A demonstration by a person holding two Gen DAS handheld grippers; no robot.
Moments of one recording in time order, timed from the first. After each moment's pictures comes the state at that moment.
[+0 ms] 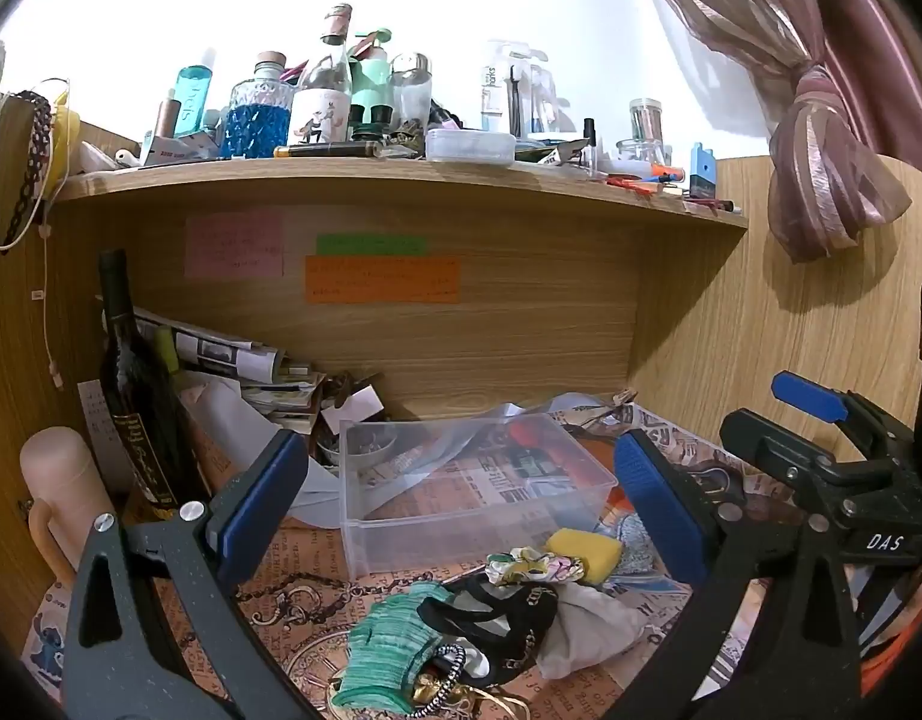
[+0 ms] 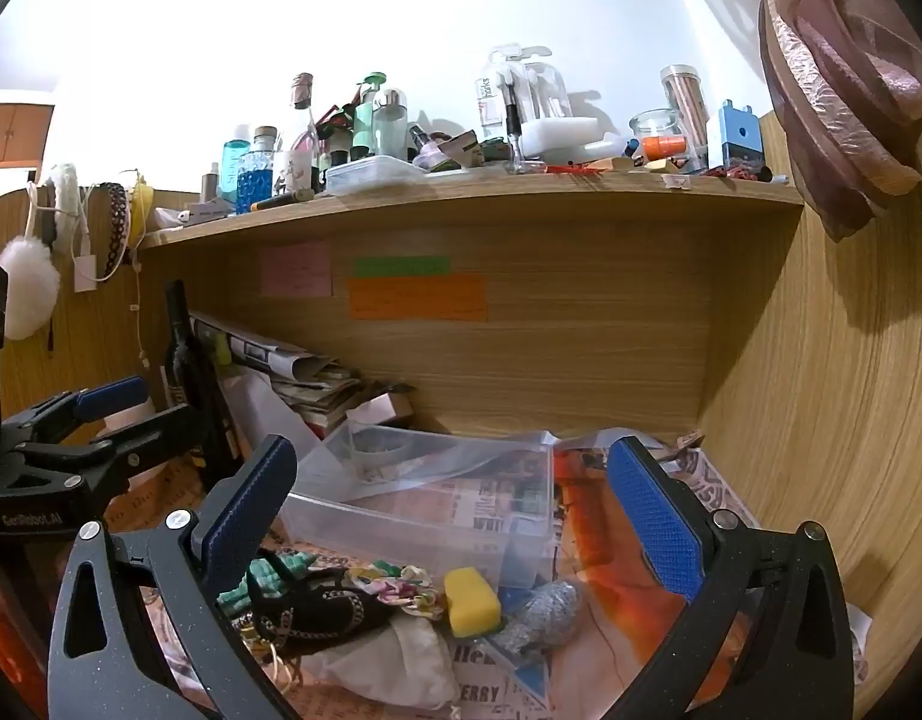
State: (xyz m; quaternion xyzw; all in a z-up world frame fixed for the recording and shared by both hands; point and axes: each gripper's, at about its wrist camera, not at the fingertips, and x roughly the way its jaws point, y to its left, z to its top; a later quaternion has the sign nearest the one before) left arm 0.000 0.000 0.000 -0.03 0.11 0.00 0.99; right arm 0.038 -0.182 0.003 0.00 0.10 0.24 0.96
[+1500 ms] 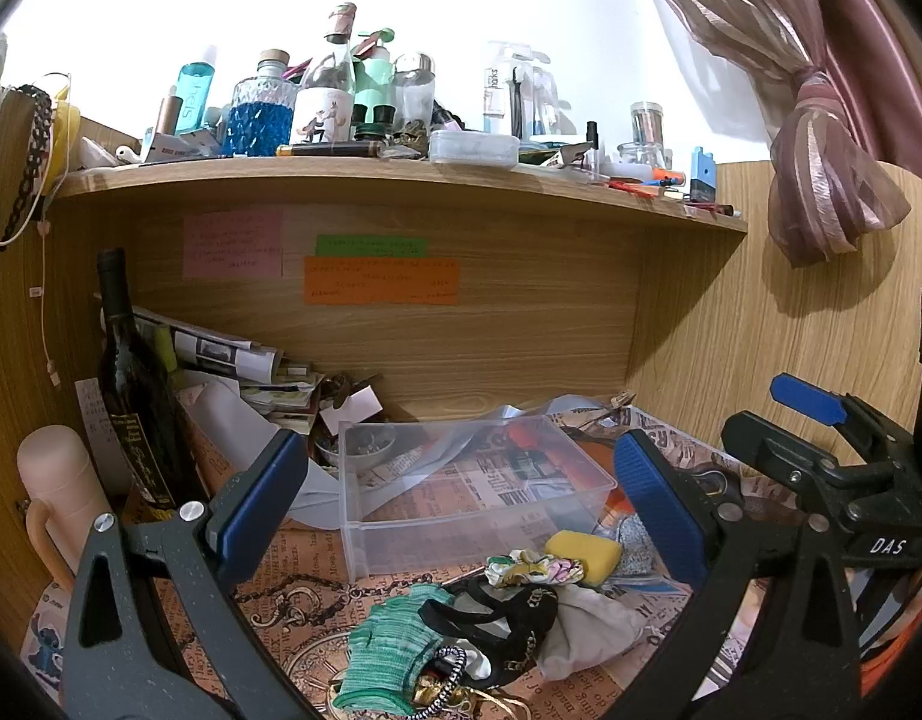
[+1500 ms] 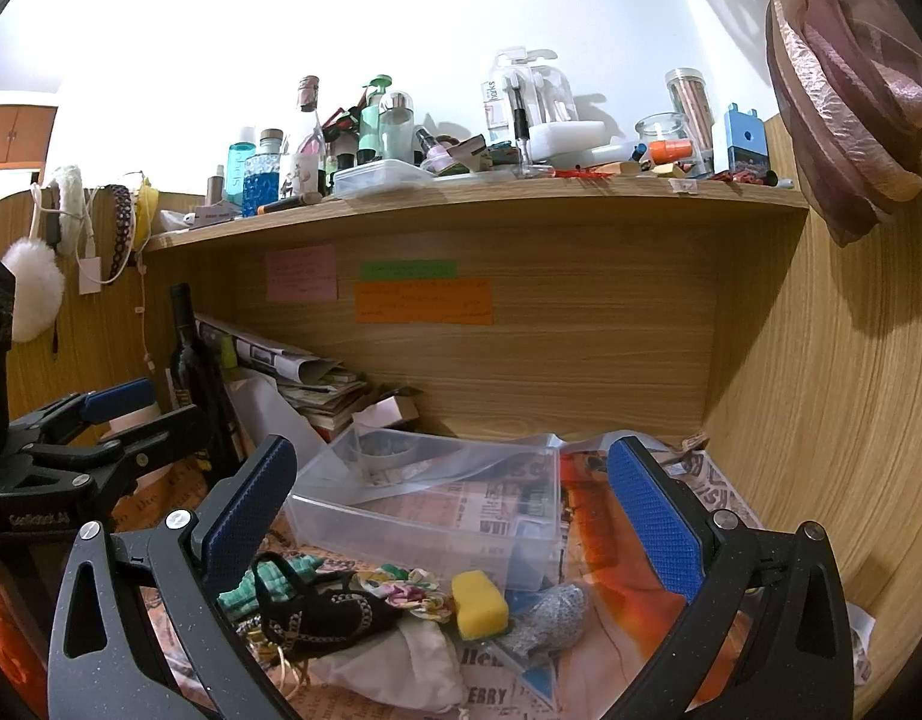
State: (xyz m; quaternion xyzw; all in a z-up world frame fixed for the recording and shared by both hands) left arm -0.003 -0.001 0.003 -0.02 0.11 0.01 0.99; right arm 0.036 -0.180 0.004 0.00 0.10 0.24 0.96
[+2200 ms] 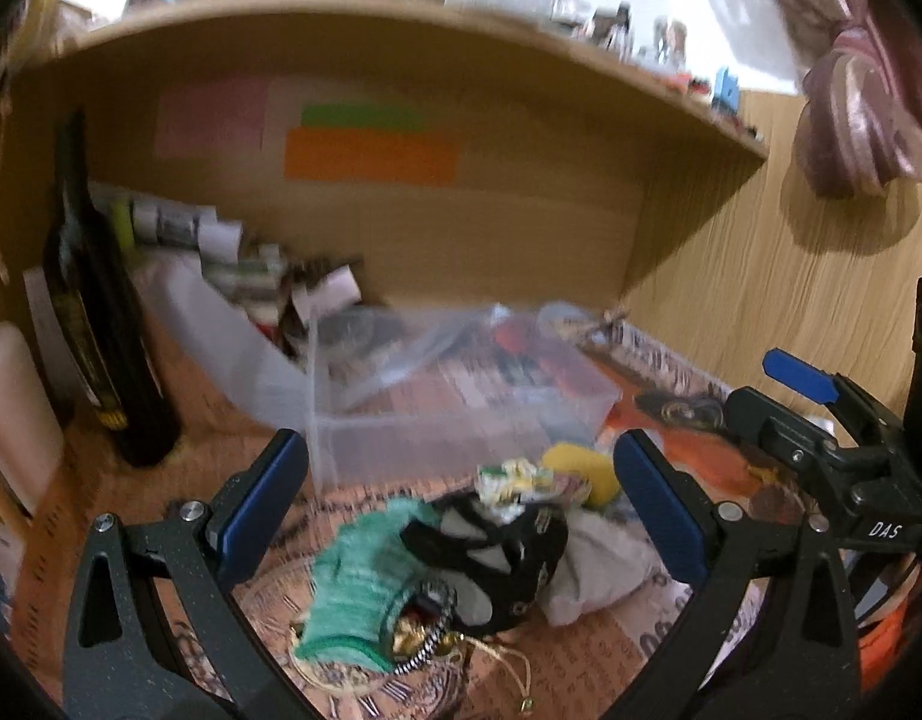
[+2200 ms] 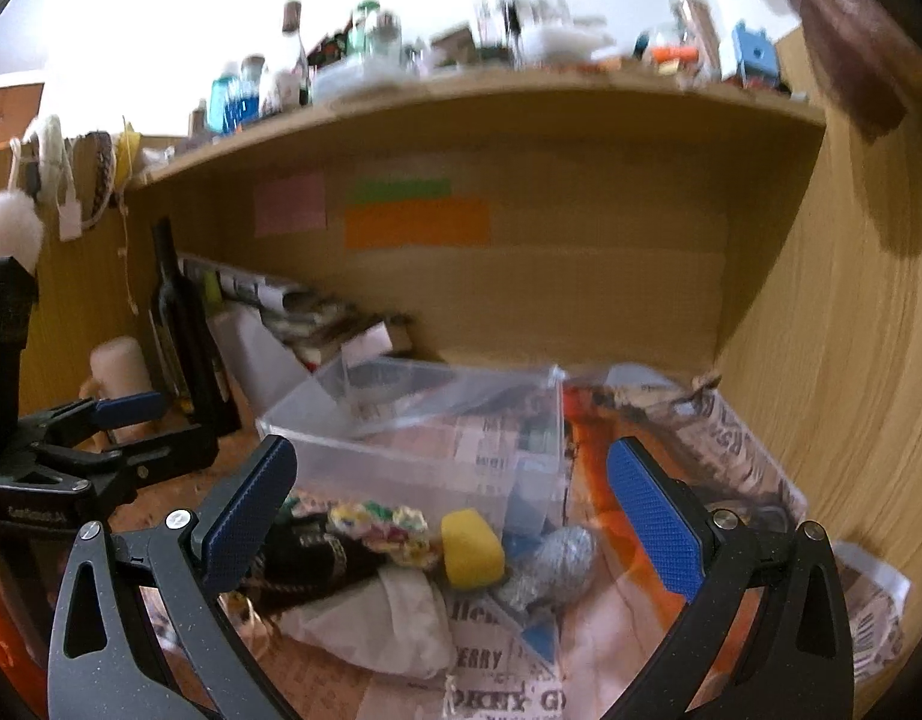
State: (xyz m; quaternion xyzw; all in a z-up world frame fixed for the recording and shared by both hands) left arm 0.037 0.011 -0.057 -0.08 0.24 -0.03 0.97; right arm 0.059 -0.171 -0.030 -0.01 0.18 0.25 0.95
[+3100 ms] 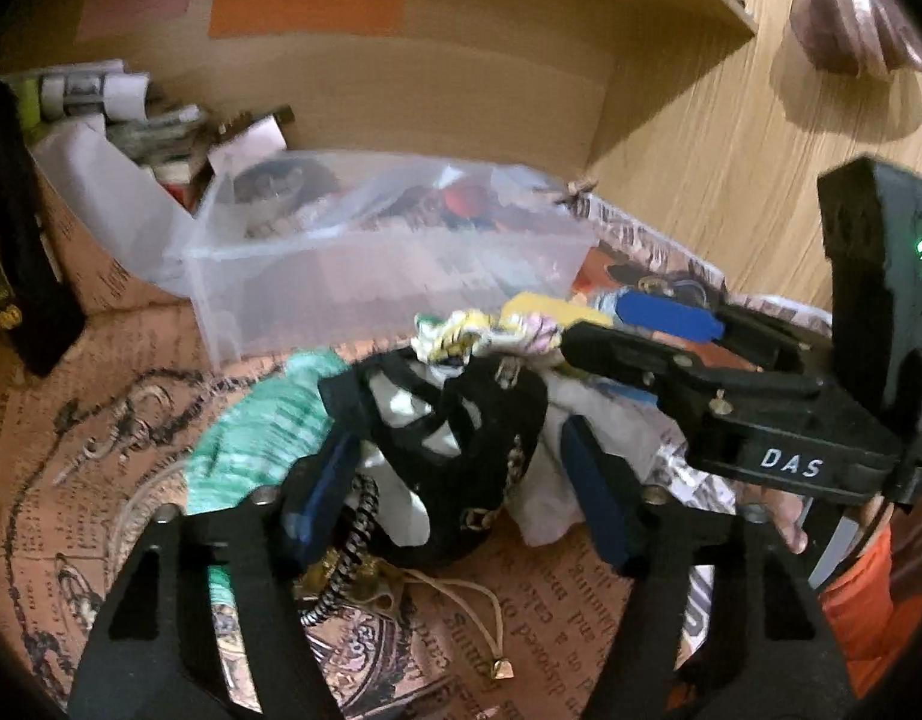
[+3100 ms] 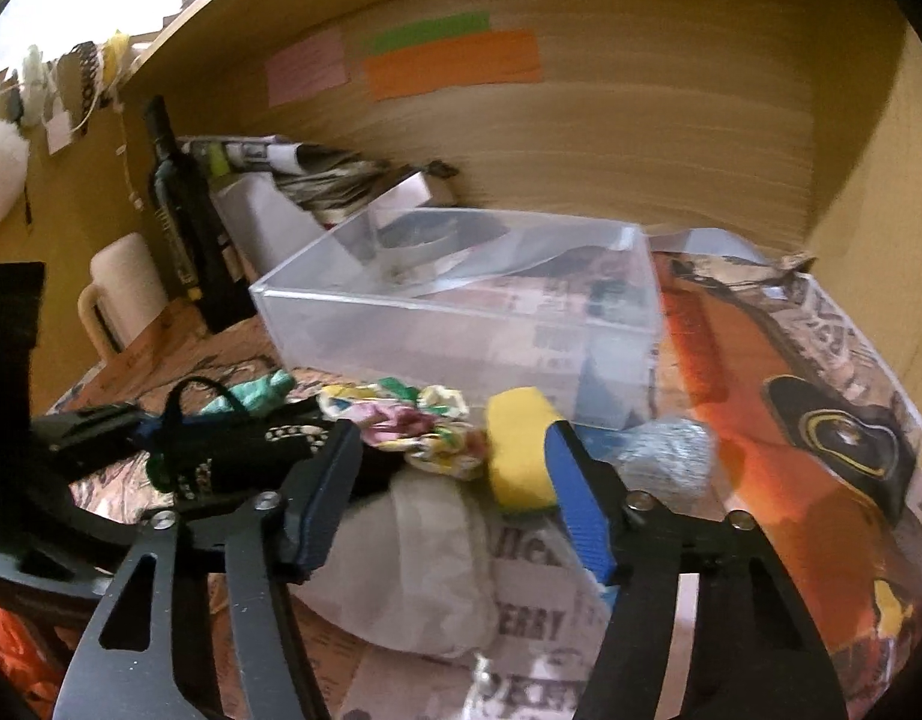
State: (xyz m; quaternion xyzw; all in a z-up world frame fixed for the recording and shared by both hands) left arm 0.064 -0.013 -0.125 -0.06 0.35 -0.09 0.93; right arm 0.103 -0.144 -0.099 -0.03 0.30 0.32 0.90
